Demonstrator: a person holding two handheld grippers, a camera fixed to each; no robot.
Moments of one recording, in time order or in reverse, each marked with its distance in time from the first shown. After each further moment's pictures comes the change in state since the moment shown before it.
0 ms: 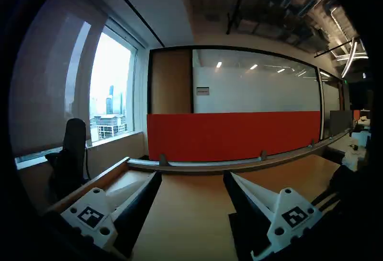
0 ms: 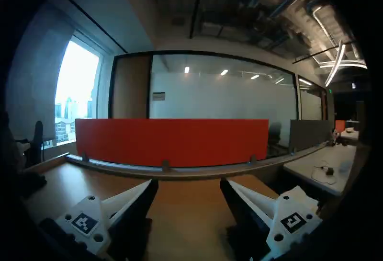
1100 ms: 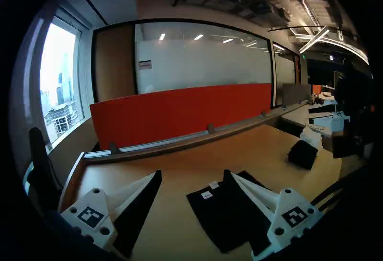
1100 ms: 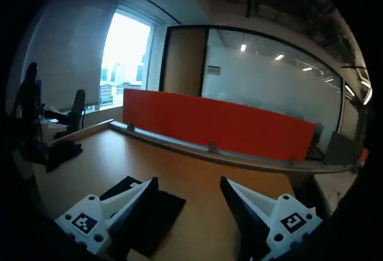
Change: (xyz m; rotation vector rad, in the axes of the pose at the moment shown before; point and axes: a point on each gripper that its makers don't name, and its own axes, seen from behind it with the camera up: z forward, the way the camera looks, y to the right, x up) left arm -0.009 0.090 -0.018 -0.423 -0.238 0.118; right arm -0.006 -0.079 -0.021 0.397 -0.234 -0.164
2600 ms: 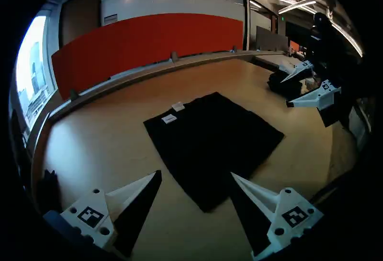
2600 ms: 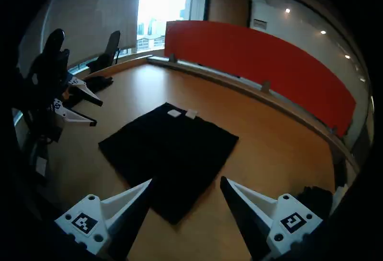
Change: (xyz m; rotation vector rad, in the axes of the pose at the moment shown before) left arm -0.222 0.076 0.033 -0.213 -0.355 0.069; right arm -0.209 -0.089 0.040 0.271 -0.361 -0.099
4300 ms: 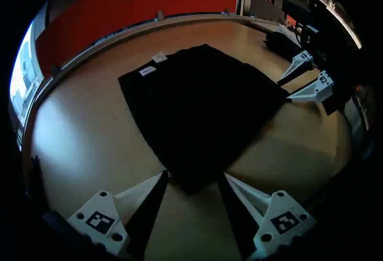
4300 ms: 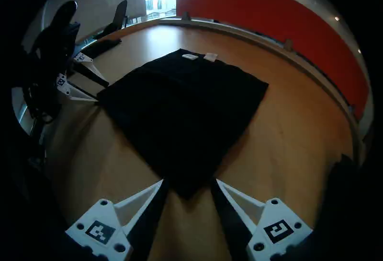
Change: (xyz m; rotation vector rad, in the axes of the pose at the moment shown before) left arm -0.085 0.028 0.046 -0.065 -0.240 0.023; right arm -0.106 -0.028 0.039 0.118 -0.228 0.007
